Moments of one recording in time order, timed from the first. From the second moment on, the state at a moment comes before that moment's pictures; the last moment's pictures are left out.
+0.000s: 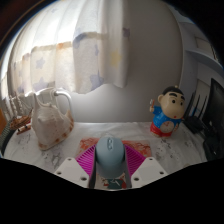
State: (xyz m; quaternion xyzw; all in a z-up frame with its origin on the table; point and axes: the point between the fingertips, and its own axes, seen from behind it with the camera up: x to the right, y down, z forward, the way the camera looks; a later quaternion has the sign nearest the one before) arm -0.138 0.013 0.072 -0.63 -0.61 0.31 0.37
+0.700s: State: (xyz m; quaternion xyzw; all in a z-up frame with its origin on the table) arm 0.026 0.017 0.151 -0.67 -0.62 0.27 0.29
